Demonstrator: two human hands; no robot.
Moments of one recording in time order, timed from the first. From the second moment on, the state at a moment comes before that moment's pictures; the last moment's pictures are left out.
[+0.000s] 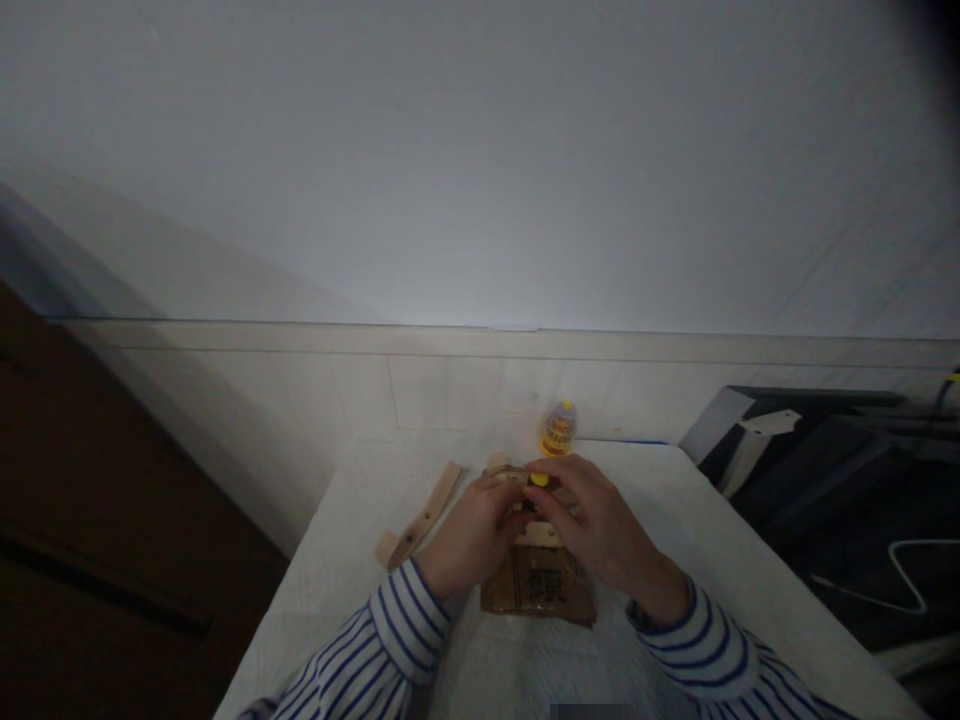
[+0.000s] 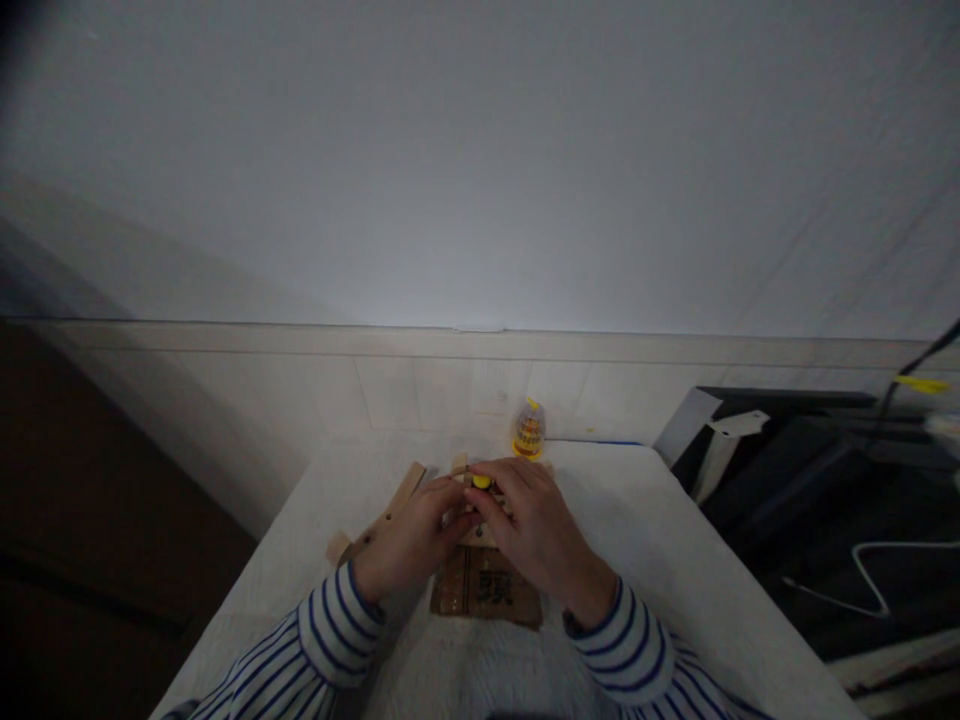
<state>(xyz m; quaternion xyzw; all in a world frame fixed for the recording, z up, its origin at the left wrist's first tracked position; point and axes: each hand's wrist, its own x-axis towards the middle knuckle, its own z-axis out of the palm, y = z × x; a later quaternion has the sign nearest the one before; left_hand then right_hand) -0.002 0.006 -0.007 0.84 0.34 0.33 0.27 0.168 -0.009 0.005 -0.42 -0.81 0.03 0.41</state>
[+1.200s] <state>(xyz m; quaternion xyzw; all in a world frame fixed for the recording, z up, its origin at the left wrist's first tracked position) 0.007 0.002 -0.006 0.83 0.34 0.34 0.29 0.175 -0.010 0.012 -0.43 -0.80 0.08 0.42</state>
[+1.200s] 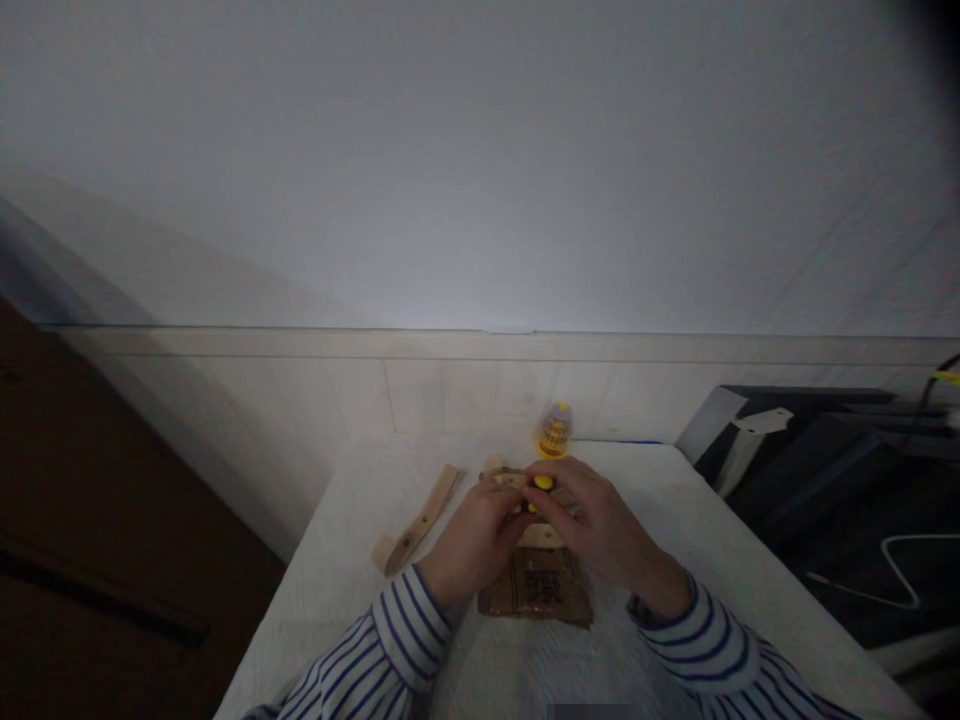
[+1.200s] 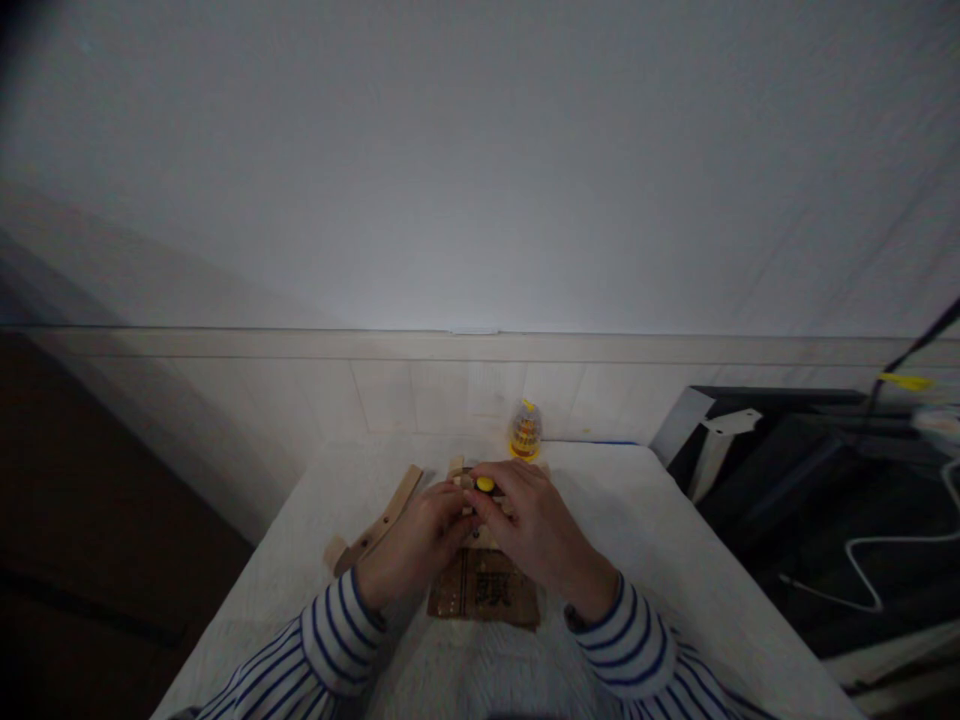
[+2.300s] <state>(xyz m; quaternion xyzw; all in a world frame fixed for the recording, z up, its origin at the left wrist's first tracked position) 0.005 0.002 -0.006 0.82 0.40 0.33 0.25 0.185 -0.008 0.018 -0.43 -0.81 0.11 0.38</state>
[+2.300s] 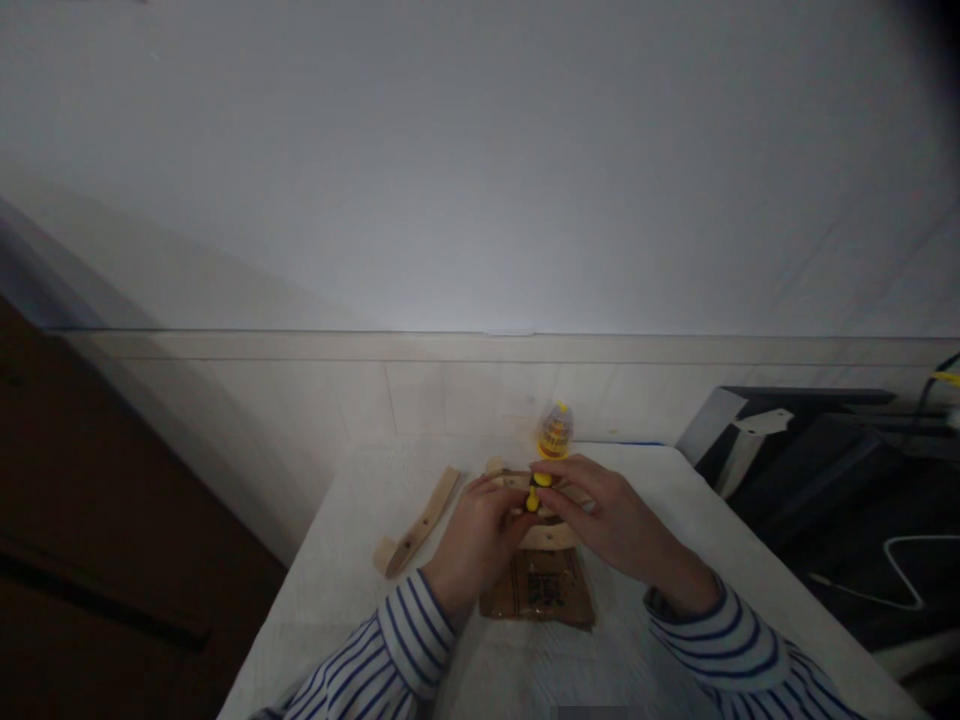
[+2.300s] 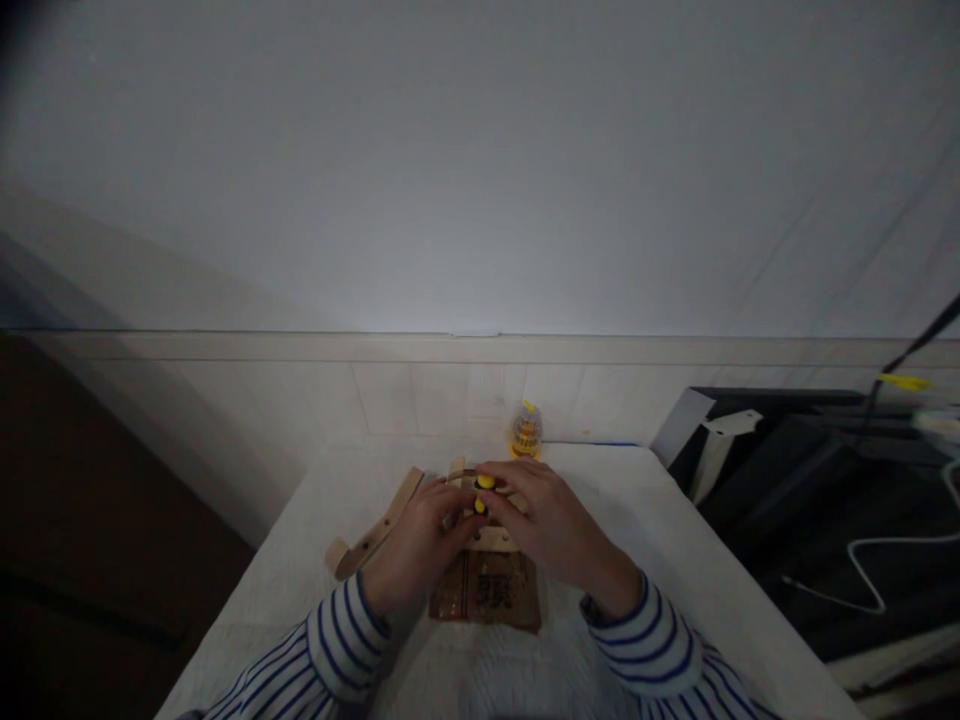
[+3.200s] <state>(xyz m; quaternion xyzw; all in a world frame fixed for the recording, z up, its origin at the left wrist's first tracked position) 0.004 0.004 -0.009 0.81 0.39 0.35 0.26 0.181 -0.009 0.016 -0.45 -0.79 0.14 0.39</state>
